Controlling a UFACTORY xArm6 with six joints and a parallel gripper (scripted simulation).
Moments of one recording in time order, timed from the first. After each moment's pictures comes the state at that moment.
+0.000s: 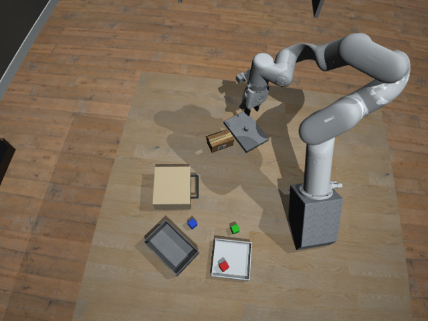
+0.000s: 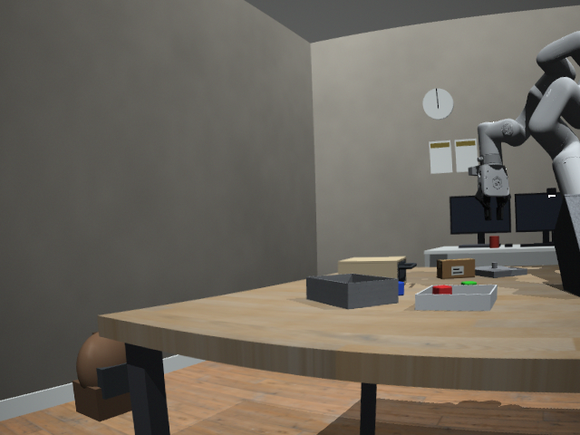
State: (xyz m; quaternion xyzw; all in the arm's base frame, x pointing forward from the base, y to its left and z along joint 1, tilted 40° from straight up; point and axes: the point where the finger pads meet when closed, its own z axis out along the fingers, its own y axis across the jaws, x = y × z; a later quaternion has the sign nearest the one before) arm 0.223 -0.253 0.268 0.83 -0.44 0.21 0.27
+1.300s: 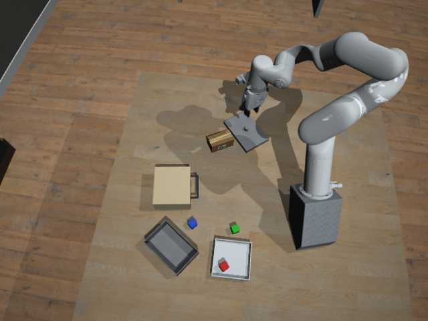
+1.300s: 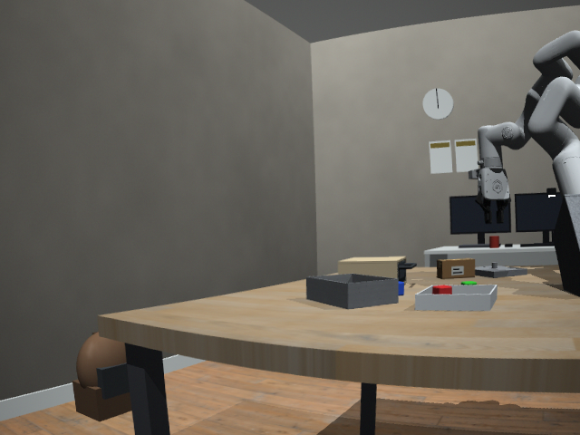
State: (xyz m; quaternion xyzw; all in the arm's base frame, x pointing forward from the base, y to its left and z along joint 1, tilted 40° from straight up) arm 0.224 -0.259 0.260 0.83 -0.44 0.21 0.27
